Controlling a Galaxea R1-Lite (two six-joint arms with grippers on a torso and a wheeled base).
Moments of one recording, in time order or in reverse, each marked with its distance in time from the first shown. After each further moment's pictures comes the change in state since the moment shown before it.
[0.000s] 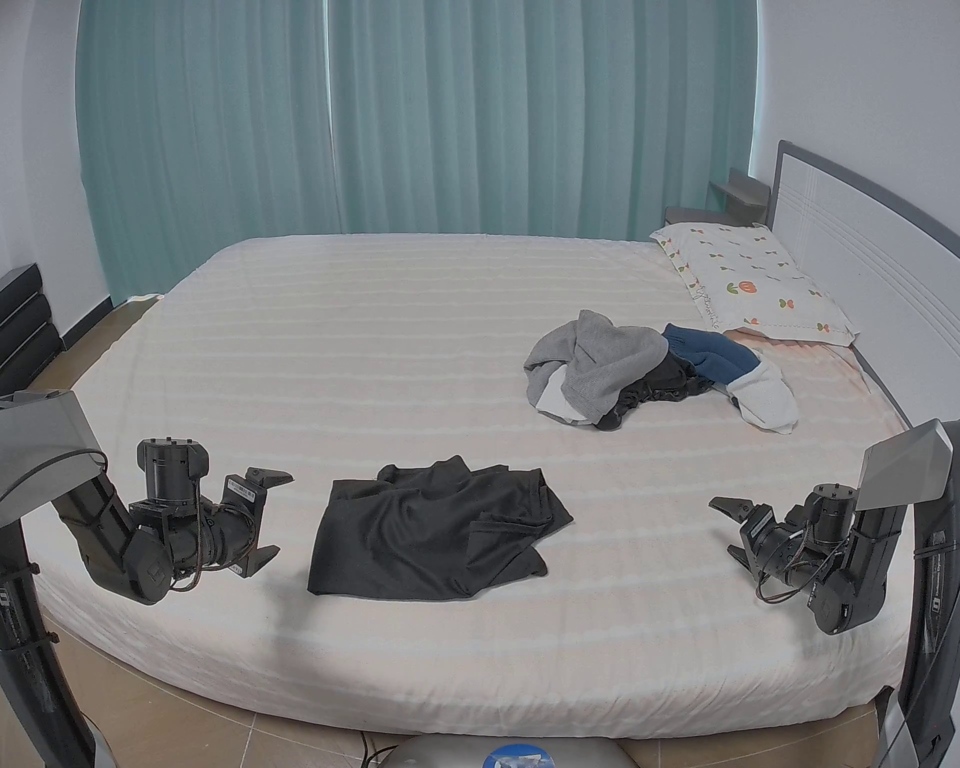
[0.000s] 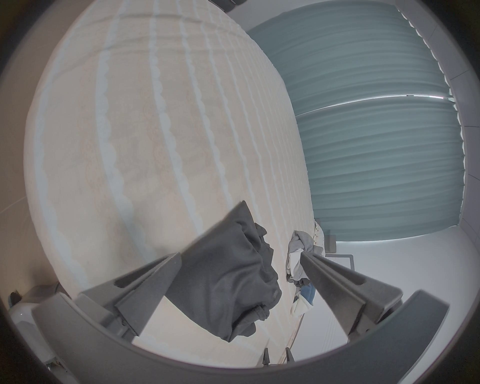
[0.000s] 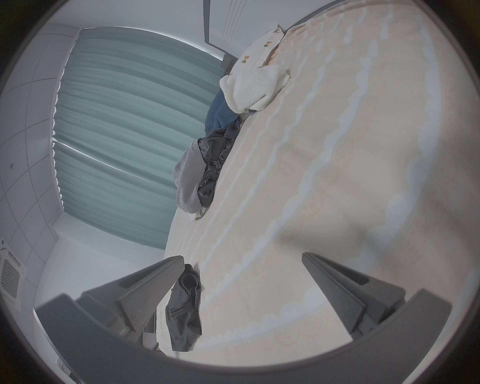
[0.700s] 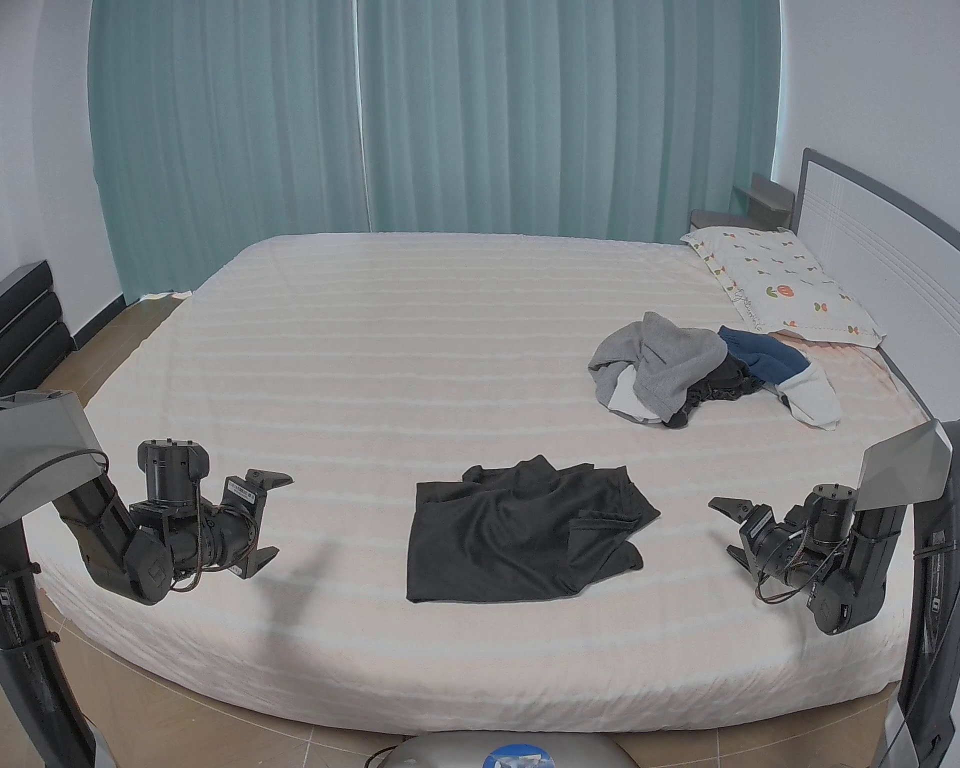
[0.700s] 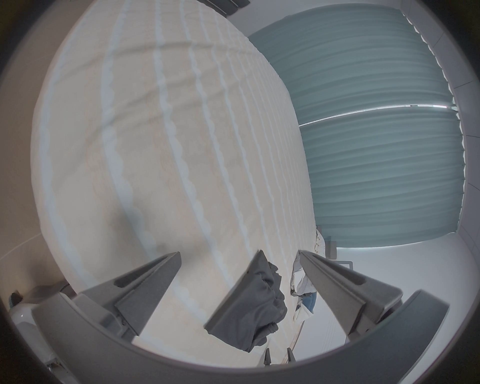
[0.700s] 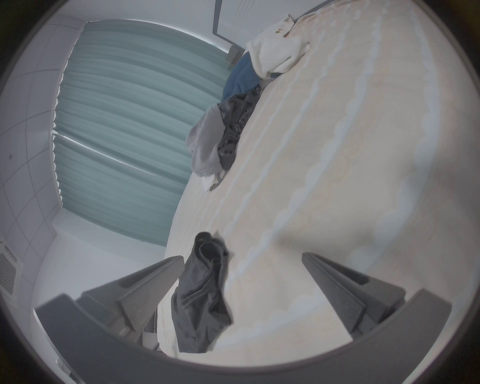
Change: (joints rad) left arm -0.004 0.006 0.000 0.001 0.000 0.004; right arm 0.000 0.001 -0.001 0.000 0.000 -0.001
